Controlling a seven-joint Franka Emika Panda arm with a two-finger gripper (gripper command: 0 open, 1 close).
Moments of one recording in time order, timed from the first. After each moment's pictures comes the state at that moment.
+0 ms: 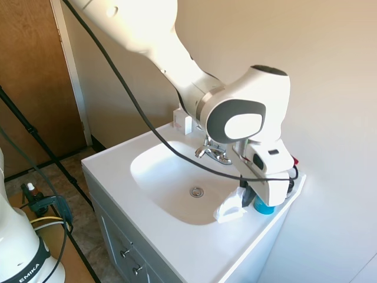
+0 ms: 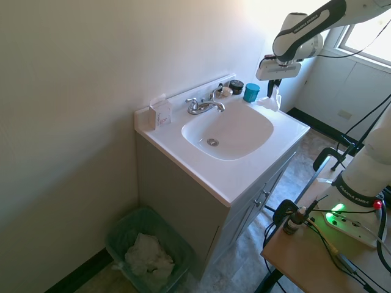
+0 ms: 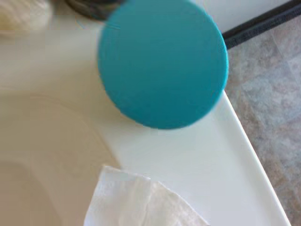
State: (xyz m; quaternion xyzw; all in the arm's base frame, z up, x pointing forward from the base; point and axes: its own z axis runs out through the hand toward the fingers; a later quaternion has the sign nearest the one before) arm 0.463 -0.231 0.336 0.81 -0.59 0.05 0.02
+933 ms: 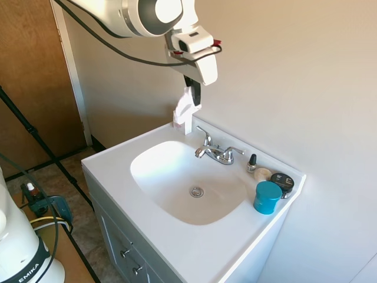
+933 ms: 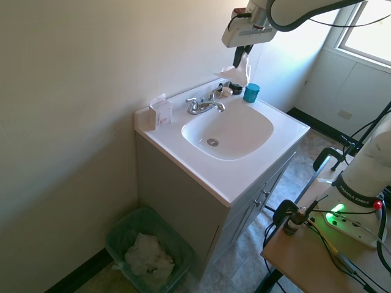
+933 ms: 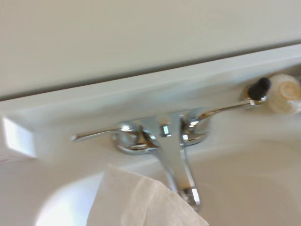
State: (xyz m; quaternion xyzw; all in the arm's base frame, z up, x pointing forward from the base) arm 0.482 0.063 0.479 0.86 -0.48 0.16 -0.01
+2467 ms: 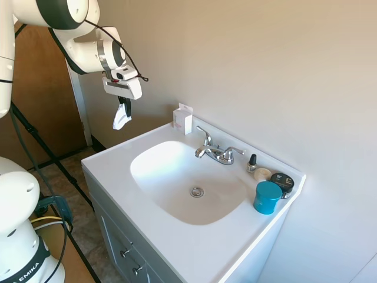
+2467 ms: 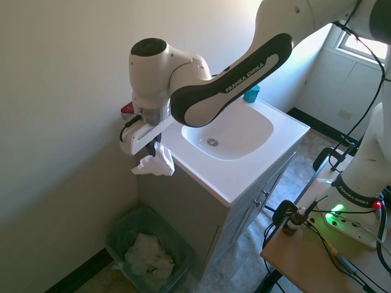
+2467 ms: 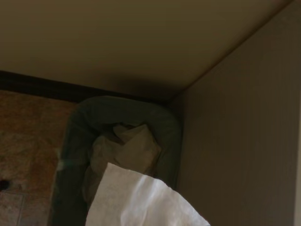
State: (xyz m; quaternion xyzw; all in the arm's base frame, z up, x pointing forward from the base) arm 0.508 0.406 0.270 0.94 -0.32 0.07 0.04
